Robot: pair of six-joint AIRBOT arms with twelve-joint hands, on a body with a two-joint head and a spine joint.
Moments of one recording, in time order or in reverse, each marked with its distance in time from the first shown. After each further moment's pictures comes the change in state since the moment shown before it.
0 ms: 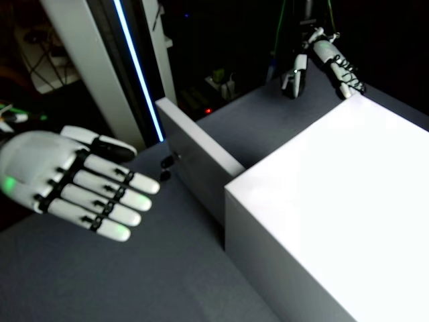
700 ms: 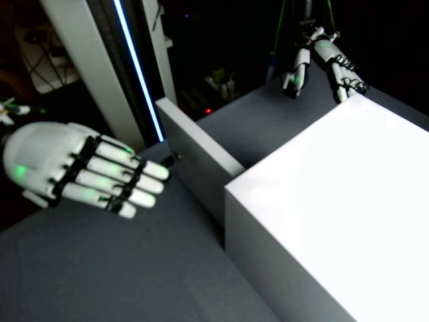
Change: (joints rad) left arm 0.010 0.000 0.000 -0.027 -0.023 0.000; right arm 0.003 0.016 -0.008 -0.166 -0.007 0.001
